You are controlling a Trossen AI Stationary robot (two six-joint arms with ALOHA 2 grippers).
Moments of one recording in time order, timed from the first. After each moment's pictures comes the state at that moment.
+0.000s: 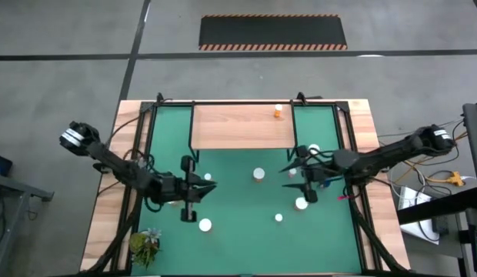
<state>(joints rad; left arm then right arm) -0.54 1.31 0.62 1.23 -0.57 0.27 0.17 0.95 0.27 0.74 -0.05 -0.33</state>
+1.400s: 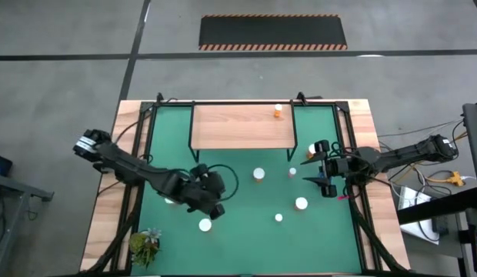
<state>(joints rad) -0.42 1.53 1.16 -0.66 -0.47 -0.72 0.17 0.43 0.10 0.58 -0.02 -0.27</state>
